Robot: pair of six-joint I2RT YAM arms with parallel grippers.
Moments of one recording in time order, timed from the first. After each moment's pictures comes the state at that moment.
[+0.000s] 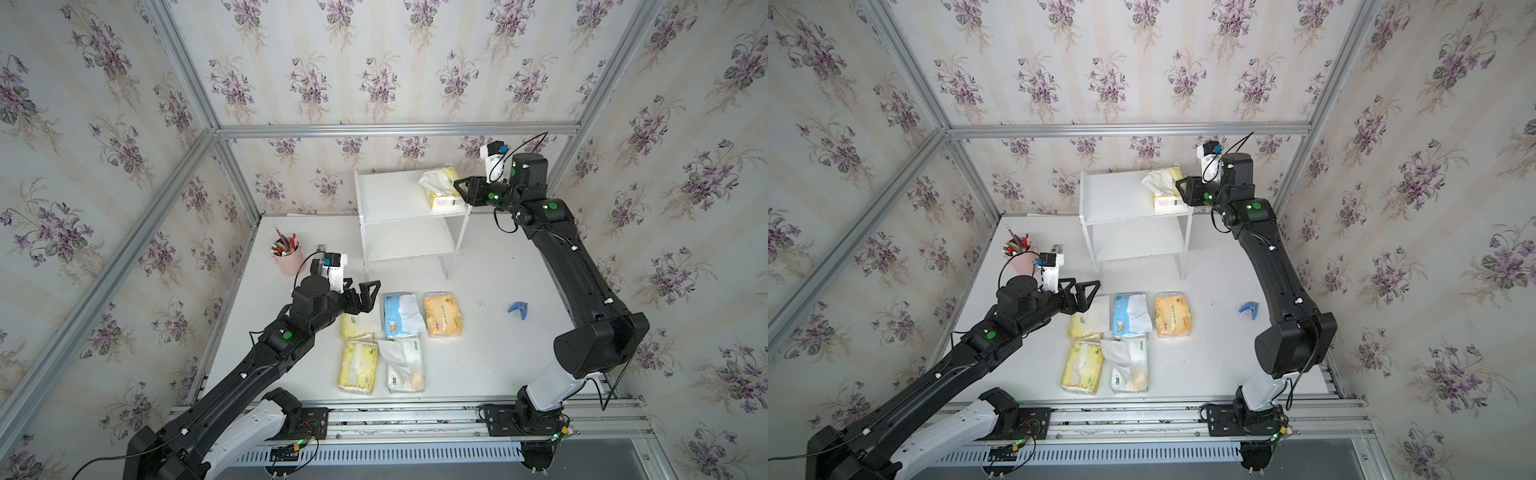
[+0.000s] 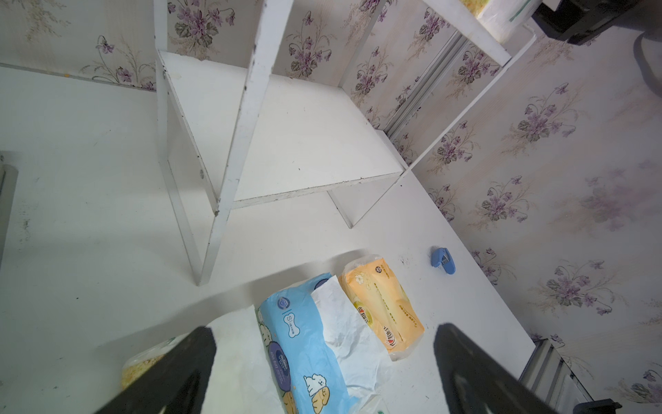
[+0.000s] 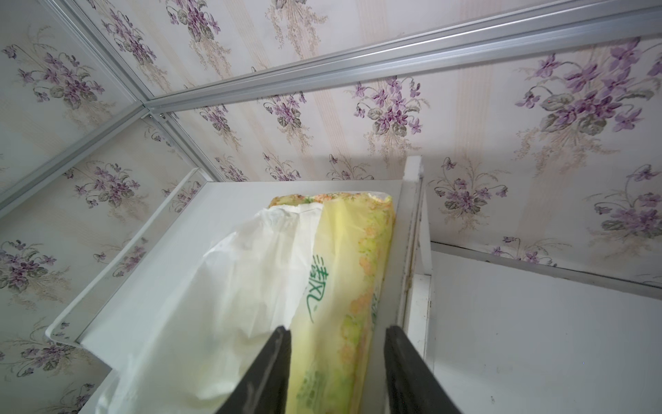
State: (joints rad) left arm -0.54 0.90 0.68 -0.10 0.10 -0.49; right arm 0.22 1.68 1.85 -0.53 -0.38 0.20
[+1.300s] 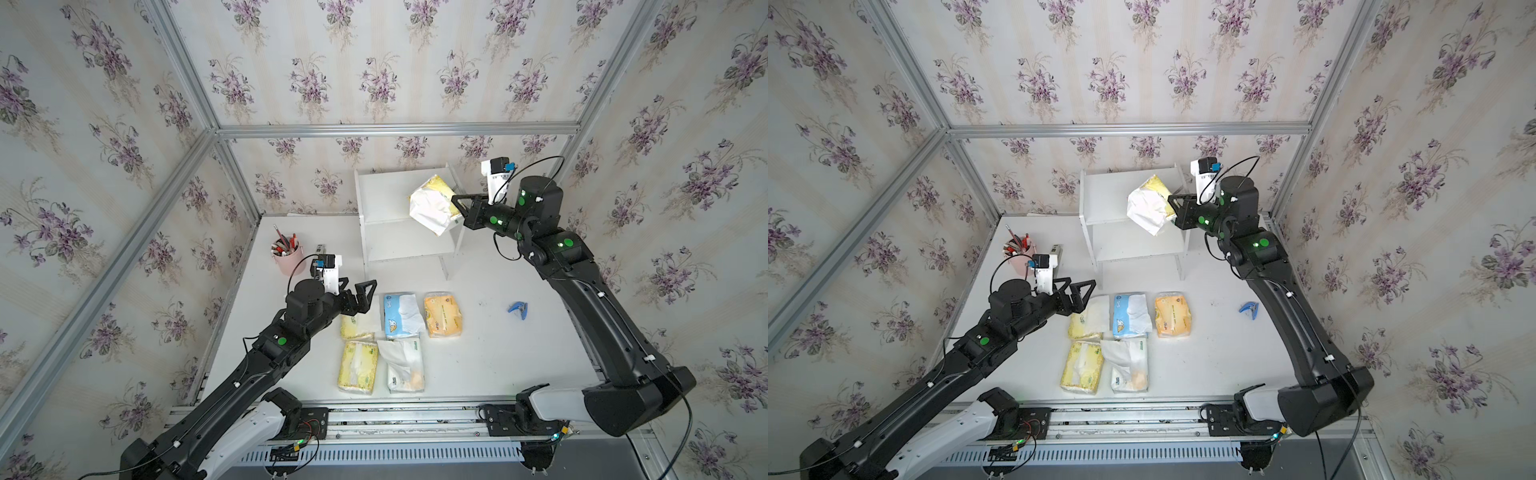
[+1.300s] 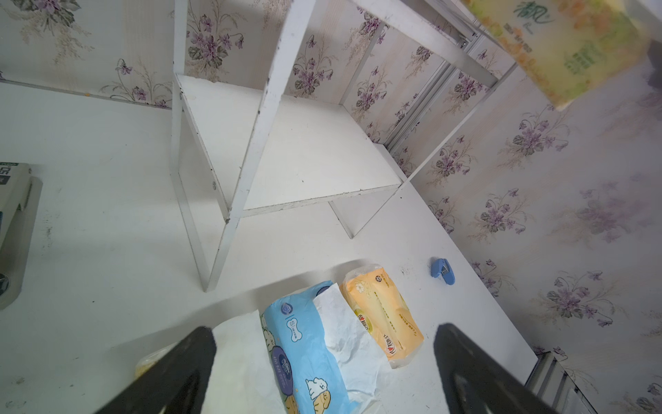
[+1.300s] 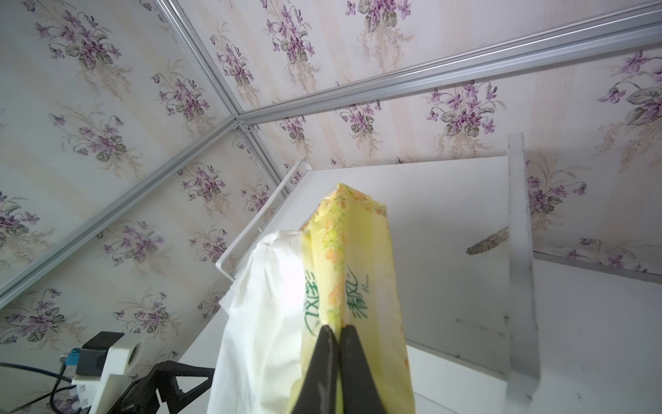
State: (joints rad) left arm -0.54 0.84 0.66 -0.11 0.06 -0.49; right arm 0.37 1.34 1.55 -0.42 -0.35 0.32
